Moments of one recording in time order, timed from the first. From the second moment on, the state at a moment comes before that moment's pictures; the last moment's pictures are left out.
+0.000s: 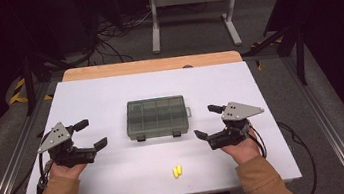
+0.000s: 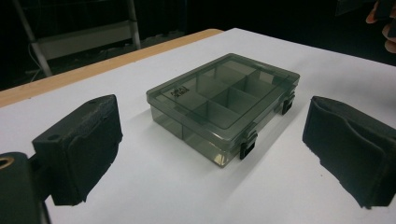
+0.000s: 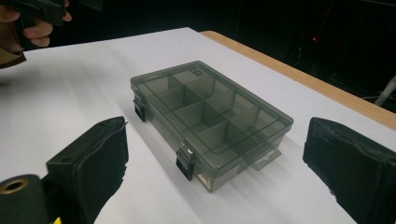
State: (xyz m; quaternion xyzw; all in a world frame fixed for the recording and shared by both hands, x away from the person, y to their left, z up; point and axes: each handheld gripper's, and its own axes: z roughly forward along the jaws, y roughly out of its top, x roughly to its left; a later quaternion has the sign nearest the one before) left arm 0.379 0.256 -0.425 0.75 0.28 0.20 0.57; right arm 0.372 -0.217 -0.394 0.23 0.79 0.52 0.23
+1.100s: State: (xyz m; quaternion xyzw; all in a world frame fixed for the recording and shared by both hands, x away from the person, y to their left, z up) left arm 0.424 0.223 -0.441 0.77 0.25 0.18 0.56; right arm 0.421 -0.187 -0.413 0.23 0.83 0.48 0.20
